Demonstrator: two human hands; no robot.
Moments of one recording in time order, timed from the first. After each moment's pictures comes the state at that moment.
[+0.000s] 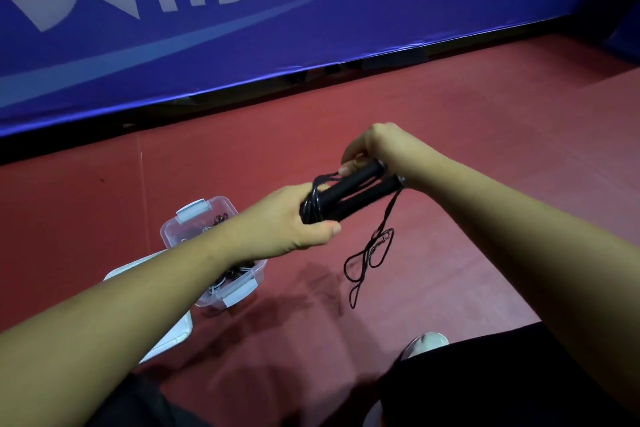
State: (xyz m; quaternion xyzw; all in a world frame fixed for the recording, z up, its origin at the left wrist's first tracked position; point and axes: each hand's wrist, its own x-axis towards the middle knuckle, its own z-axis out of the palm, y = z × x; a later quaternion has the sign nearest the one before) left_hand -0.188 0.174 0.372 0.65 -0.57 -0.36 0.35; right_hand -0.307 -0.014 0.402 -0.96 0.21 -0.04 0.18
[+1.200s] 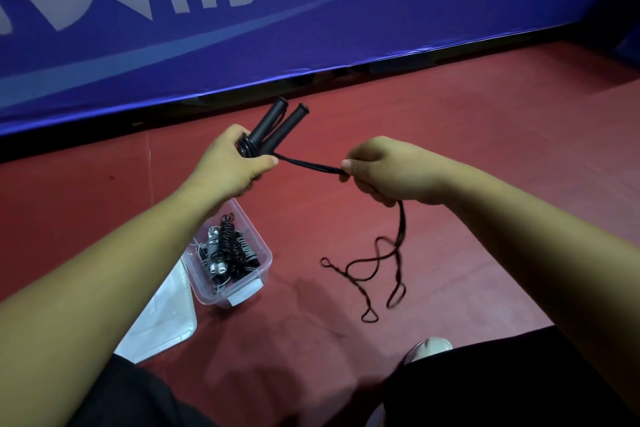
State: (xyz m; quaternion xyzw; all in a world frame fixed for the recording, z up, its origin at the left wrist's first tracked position) left_hand -0.108 0.164 0.372 0.76 -0.31 -0.25 0.51; right_hand -0.314 0.027 0.424 -0.86 0.27 0.02 0.43
